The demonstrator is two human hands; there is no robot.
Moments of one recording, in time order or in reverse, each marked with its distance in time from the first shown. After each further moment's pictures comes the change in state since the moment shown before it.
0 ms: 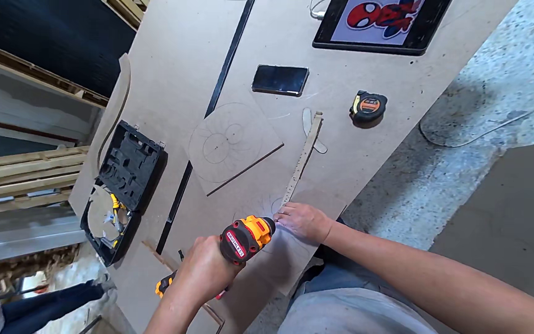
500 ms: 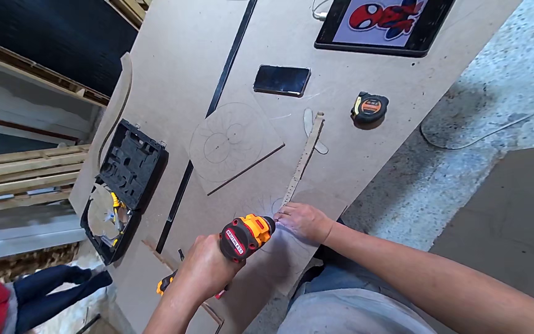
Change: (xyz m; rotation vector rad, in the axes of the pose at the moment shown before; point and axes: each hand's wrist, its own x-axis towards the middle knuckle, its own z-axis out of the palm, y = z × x) left_hand 0.001 -0.001 0.000 -0.021 -0.003 0.001; right_hand 0.000 0.002 0.002 -0.001 0.031 -0.008
